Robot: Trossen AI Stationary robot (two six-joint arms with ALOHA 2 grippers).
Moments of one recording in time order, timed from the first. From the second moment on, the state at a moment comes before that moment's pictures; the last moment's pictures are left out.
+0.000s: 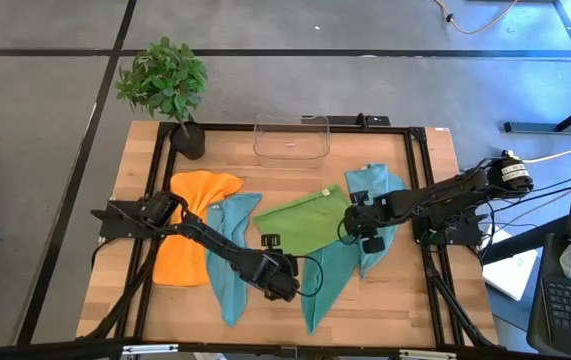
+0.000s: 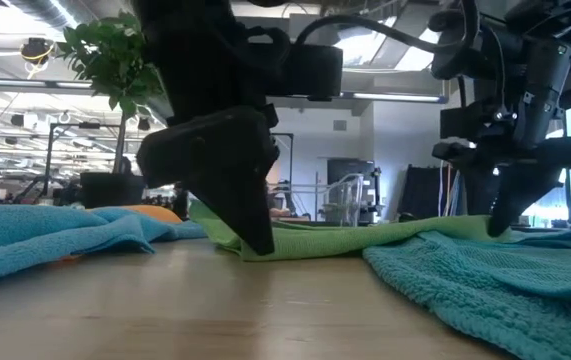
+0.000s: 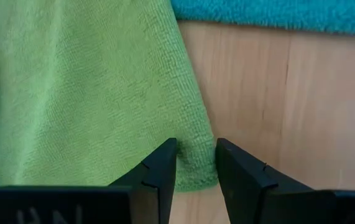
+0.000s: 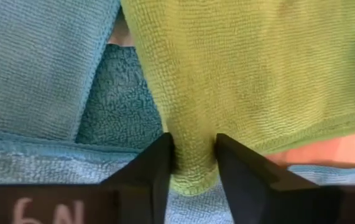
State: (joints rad) left arm -0.43 2.15 1.54 -0.74 -0.47 -0.46; right arm 0.13 1.37 0.63 -0.54 0.16 -0.16
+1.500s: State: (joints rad) left arm -0.44 2.16 1.86 -1.49 -0.55 -0.57; right arm 0.14 1.37 0.87 -0.70 -0.02 -0.16
